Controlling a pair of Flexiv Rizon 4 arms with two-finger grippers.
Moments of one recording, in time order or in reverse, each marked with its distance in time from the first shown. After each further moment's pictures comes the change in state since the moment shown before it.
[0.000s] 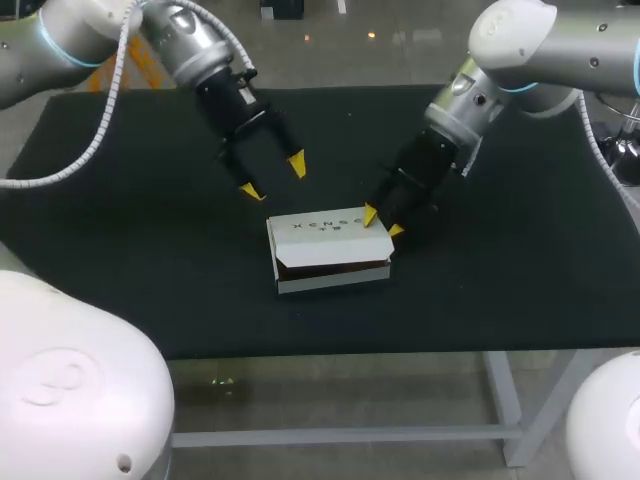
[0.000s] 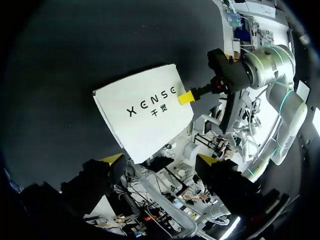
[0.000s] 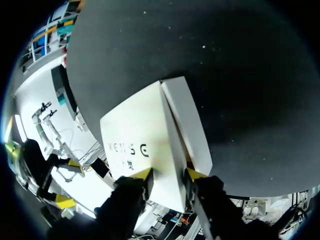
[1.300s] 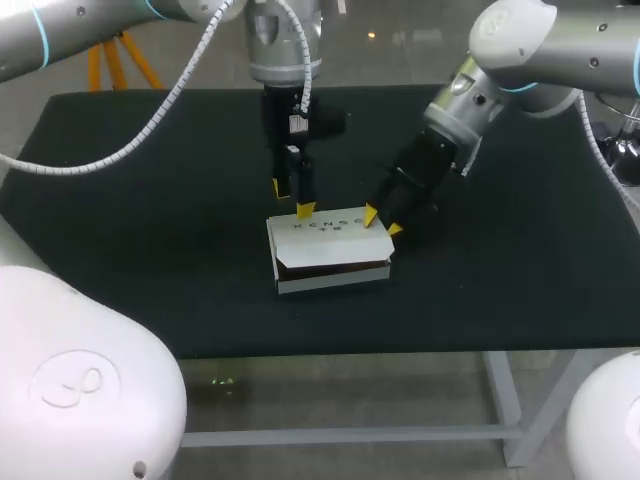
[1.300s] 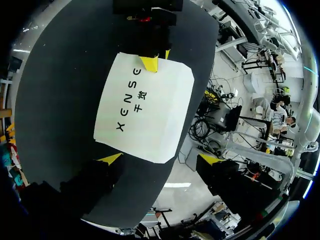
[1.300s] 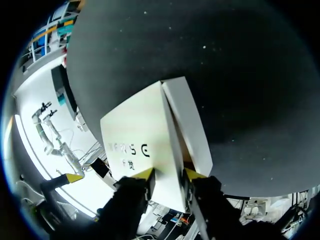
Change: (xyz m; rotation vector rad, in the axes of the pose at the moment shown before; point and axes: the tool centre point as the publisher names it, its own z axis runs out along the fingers) left arm 0.004 0.015 0.030 -0.171 -0.580 0.785; right arm 0.000 0.000 0.000 0.000 0.000 0.000
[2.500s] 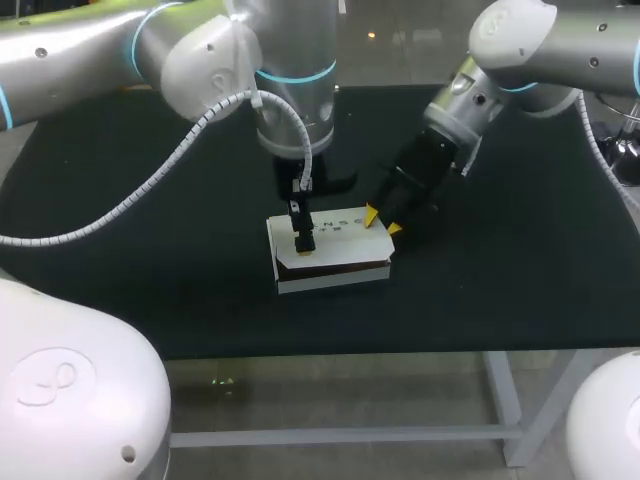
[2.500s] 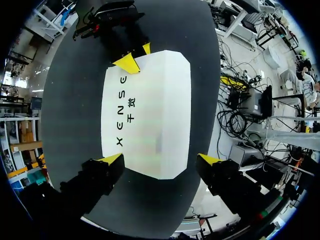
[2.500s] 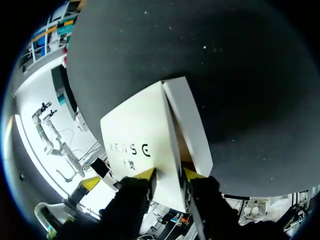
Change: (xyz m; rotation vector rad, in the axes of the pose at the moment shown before) left arm 0.008 -0.004 0.044 0.065 -0.351 0.227; right arm 0.000 0.000 0.000 0.000 0.000 0.000
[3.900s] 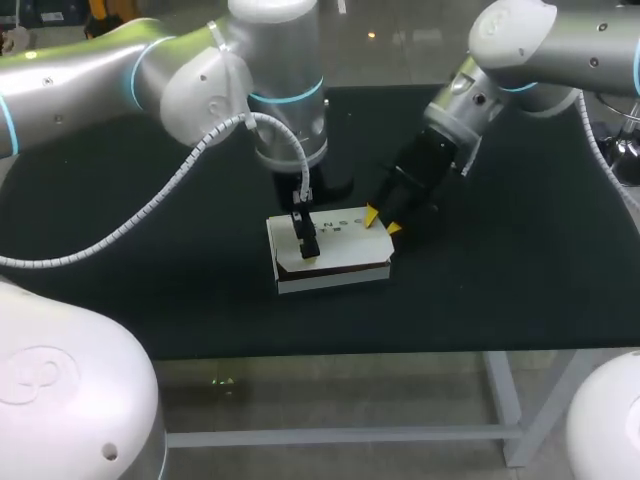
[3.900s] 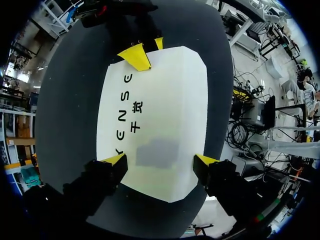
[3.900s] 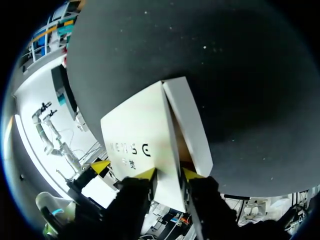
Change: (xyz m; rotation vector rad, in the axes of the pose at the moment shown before) left arm -0.014 -0.009 0.040 0.072 0.014 -0.055; right arm 0.000 0.000 0.000 0.000 0.000 0.000
